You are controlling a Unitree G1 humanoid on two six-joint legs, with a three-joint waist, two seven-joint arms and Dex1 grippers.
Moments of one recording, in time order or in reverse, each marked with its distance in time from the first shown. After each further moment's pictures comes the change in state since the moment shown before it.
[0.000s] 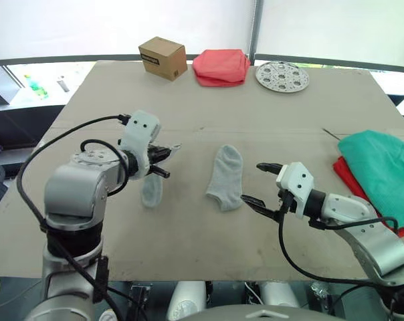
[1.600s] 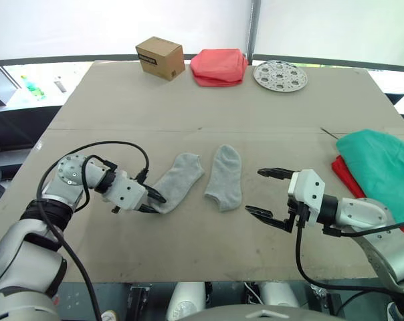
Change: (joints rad) left arm 0.104 0.496 -0.499 0.978 -0.149 -1.963 -1.042; right arm 0.069 -0.075 -0.072 -0.071 0.062 -0.077 0.112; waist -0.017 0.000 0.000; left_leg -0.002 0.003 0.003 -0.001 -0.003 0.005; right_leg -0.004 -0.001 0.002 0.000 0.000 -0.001
